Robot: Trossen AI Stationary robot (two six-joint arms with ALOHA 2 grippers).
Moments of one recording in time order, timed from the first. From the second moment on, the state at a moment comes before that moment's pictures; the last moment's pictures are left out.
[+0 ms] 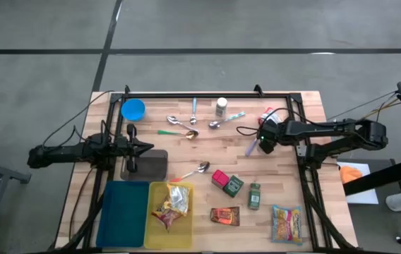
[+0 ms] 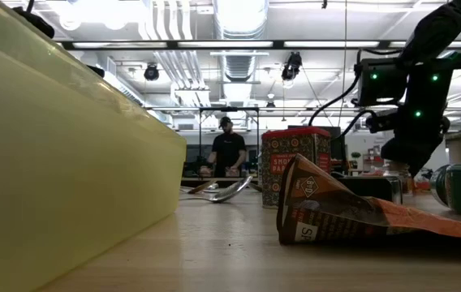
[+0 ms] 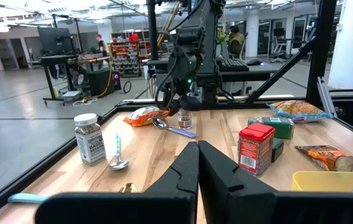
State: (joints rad) left arm 0.04 0.02 0.01 0.01 -0.06 0.07; right arm -0.32 1.23 0.52 -0.76 0.53 0.52
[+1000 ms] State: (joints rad) left arm 0.04 0.02 0.01 0.01 -0.06 0.07; right arm -0.32 1.37 0.53 -0.66 0.63 0.44
